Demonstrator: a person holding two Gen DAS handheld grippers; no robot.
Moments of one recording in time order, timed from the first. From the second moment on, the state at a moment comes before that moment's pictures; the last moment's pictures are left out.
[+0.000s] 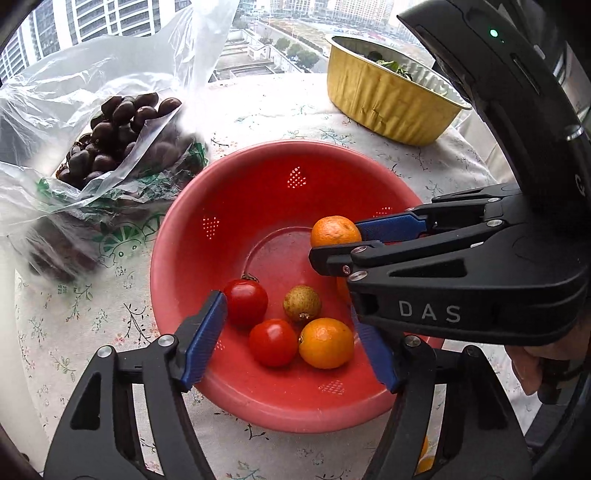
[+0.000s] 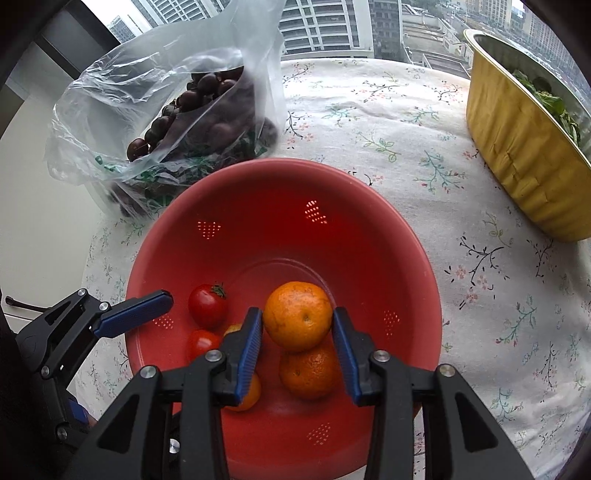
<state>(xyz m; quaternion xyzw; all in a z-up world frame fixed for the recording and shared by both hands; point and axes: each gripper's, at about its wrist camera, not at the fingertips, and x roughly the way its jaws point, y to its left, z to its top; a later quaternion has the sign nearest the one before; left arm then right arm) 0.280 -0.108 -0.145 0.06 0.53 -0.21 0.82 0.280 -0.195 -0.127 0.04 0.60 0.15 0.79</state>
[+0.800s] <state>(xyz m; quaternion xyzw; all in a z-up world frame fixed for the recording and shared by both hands) 0.115 -0.043 -0.126 0.06 0.54 -0.19 0.81 0.124 -0.226 -0.071 0.09 0.57 0.12 0.81</state>
